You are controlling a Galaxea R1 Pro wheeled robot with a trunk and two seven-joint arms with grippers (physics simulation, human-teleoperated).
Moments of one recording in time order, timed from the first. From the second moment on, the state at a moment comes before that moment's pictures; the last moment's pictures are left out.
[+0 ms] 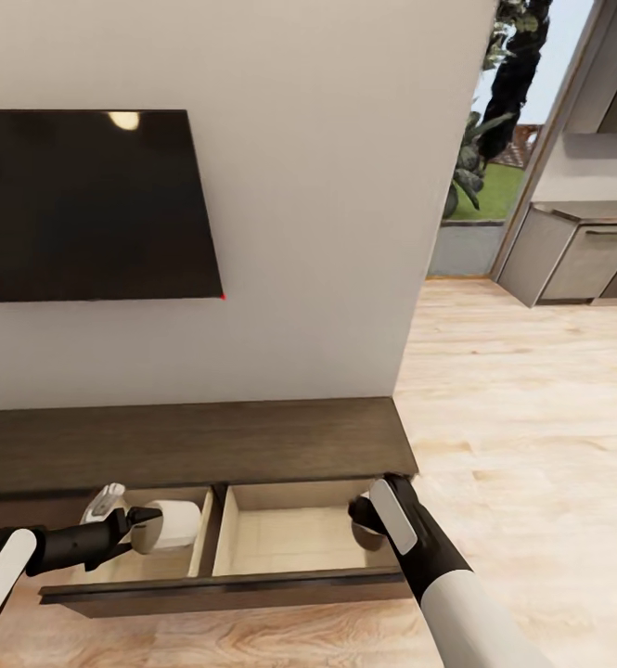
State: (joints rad) left arm -0.43 0.38 0.21 -0.91 0.74 1.05 -0.37; right arm -0.64 0.17 0.10 -0.81 -0.66 0.76 -0.71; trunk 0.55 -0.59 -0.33
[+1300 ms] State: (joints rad) left arm -0.43 0.37 0.21 -0.91 0.73 1.05 -0.36; right arm -0.64 0.17 0.20 -0.81 -0.66 0.75 -0.60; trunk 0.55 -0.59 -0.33
